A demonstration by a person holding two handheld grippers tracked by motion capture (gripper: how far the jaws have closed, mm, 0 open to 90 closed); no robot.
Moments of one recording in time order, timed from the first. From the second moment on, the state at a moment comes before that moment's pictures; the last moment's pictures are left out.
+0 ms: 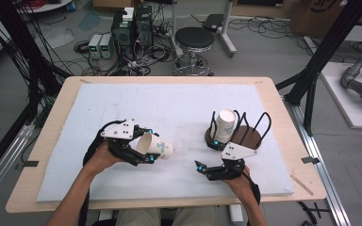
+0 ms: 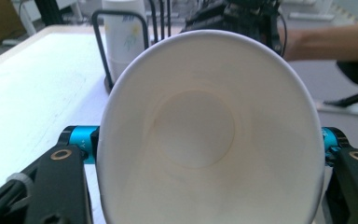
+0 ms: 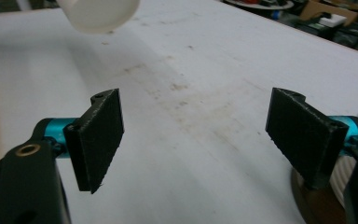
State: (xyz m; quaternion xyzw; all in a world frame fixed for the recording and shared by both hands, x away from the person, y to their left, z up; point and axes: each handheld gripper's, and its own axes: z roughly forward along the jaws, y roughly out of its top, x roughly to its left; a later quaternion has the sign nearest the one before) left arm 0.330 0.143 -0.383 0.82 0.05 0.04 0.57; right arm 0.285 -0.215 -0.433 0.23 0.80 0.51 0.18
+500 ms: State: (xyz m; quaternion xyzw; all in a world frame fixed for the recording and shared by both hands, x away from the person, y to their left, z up) left arm 0.338 0.136 -0.367 0.87 0.05 0.05 0.49; right arm 0.284 -0.229 -0.443 0.29 0.80 0.48 0.22
